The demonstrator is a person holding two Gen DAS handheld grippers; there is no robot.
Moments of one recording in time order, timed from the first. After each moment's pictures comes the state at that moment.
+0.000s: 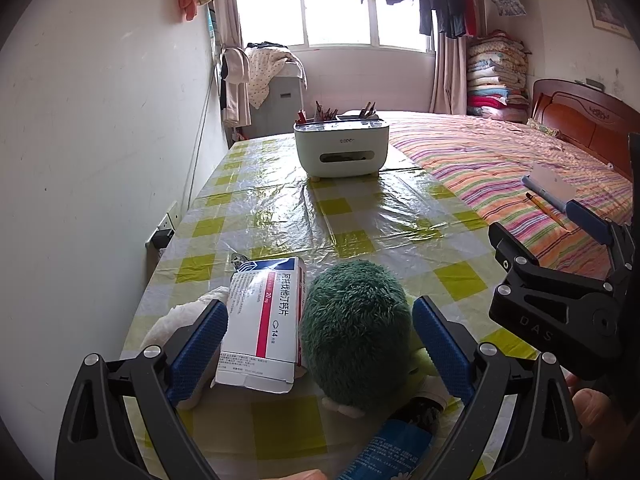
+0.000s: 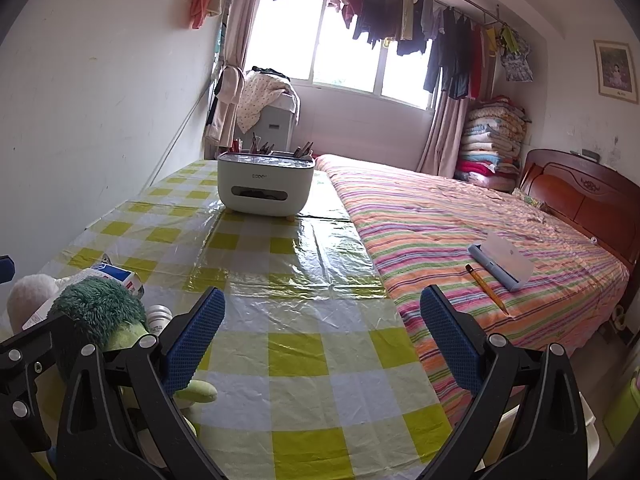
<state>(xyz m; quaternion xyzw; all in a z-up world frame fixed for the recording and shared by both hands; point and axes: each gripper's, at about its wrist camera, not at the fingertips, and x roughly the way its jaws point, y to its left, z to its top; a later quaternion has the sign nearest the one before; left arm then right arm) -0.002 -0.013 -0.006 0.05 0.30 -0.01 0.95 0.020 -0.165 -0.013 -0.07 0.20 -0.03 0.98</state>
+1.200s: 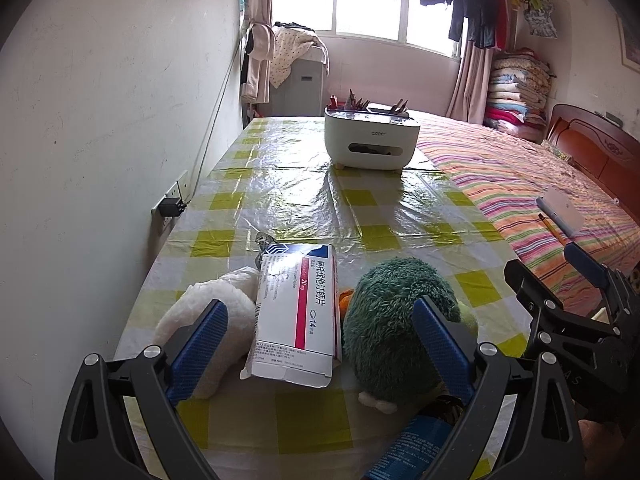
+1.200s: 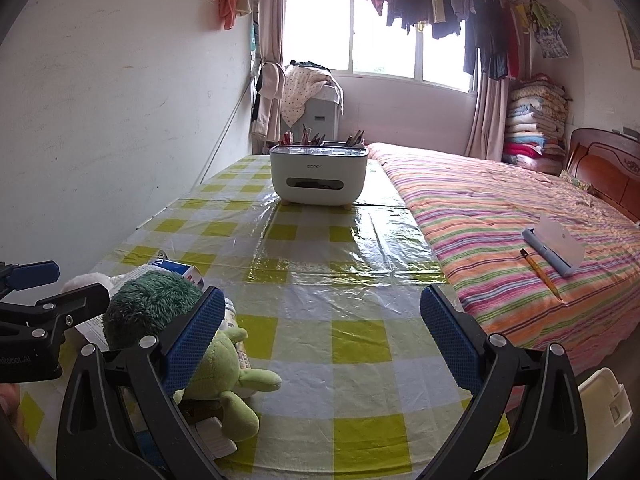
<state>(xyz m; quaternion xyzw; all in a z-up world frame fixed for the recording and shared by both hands) 0.005 0.033 -0.007 -0.02 0.33 0.01 0.95 0.014 -0.152 -0.014 -0.04 0.22 0.07 0.97</state>
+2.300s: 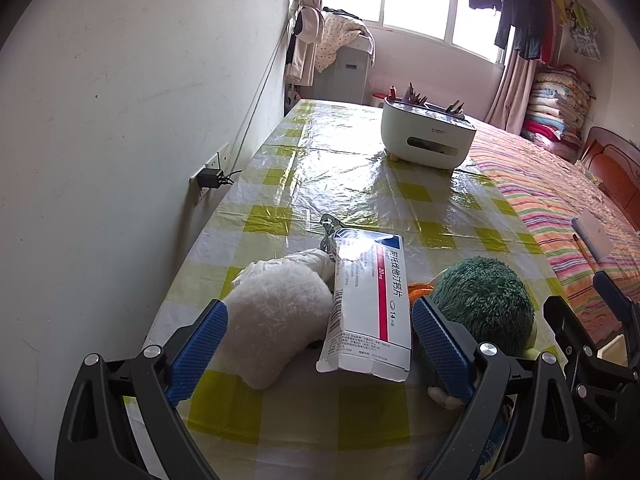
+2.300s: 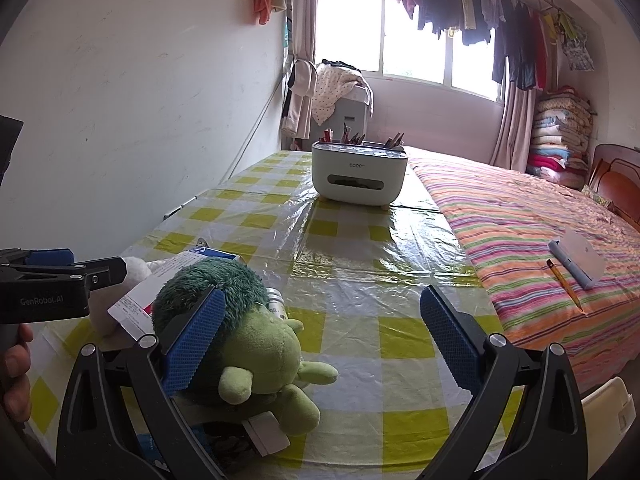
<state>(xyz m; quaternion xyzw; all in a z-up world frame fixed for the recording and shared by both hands) 0.009 0.082 -0.020 -0.06 0.35 0.06 0.93 0.001 -0.117 -0.020 -0.06 0.23 0.11 0.97</state>
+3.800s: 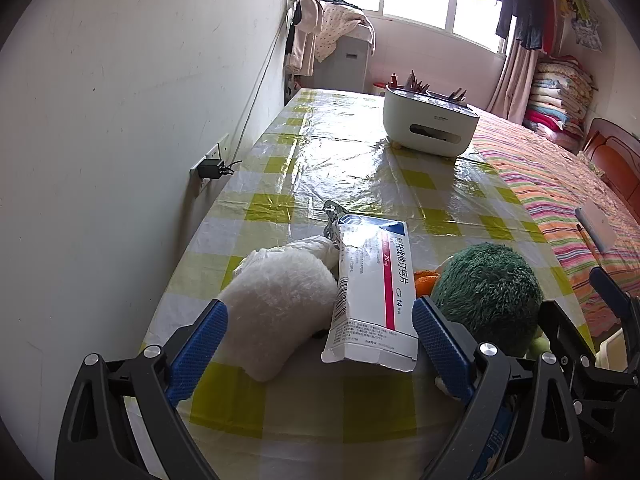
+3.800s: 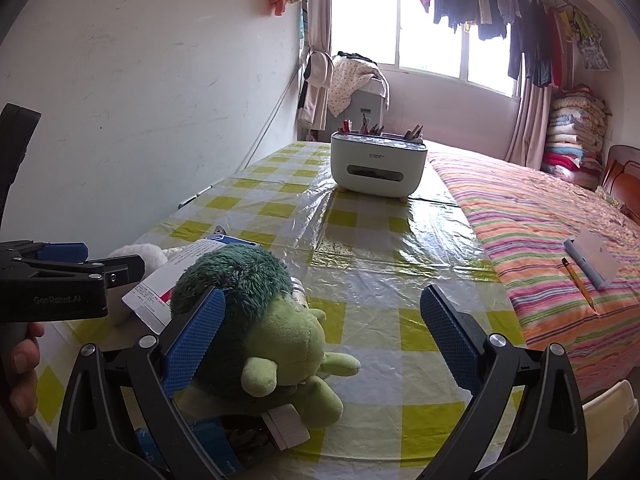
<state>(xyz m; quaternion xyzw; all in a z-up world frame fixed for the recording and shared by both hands) 0.009 0.084 -0.026 -0.06 0.37 0.06 0.93 0.002 -0.108 -0.029 -0.07 0.24 0.14 0.96</state>
